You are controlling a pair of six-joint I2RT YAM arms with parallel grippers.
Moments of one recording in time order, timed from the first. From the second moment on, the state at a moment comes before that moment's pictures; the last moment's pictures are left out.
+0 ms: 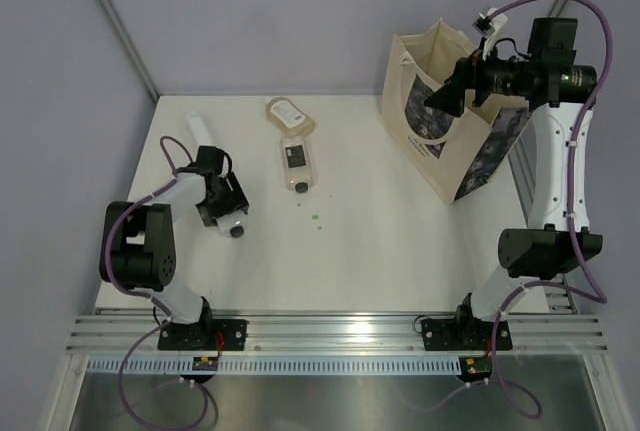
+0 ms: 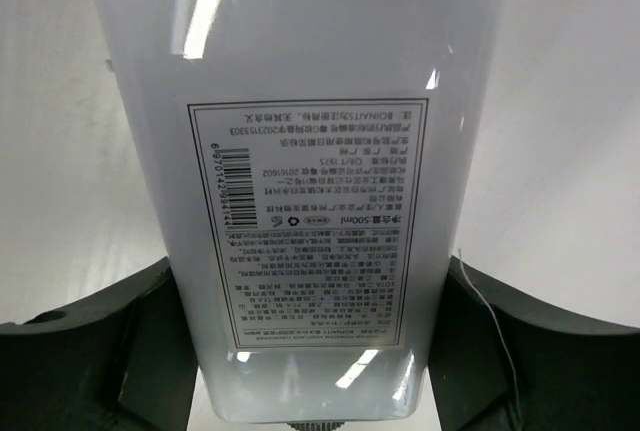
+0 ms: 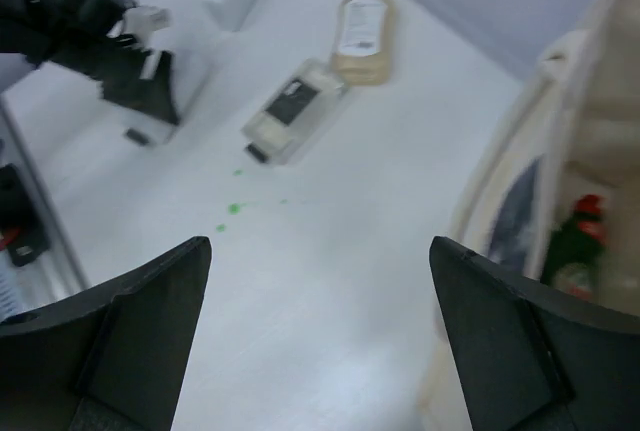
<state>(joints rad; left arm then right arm) -0.08 1.63 0.95 -0.57 -0.05 -0.56 -0.10 1.72 2.21 -1.13 -0.96 -0.41</state>
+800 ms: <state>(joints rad) -0.22 1.13 0.52 0.29 0.92 -0.82 0.53 1.55 1.29 -0.22 -0.59 0.74</state>
